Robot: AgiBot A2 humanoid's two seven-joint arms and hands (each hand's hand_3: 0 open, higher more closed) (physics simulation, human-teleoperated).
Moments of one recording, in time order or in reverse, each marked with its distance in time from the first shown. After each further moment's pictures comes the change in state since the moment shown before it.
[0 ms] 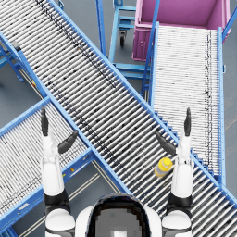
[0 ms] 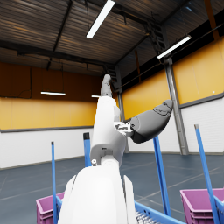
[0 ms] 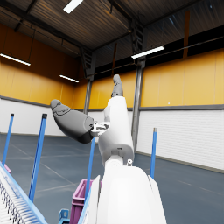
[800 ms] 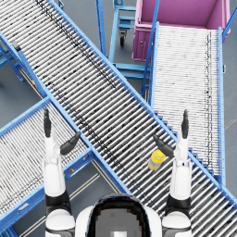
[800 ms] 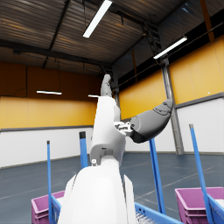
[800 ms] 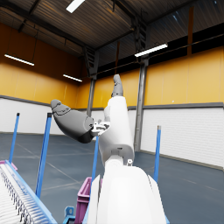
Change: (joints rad) left arm -0.025 0.016 0.015 -0.022 0.000 0.000 0.000; right arm -0.041 -0.019 0.013 0.035 0.000 0.000 0.000
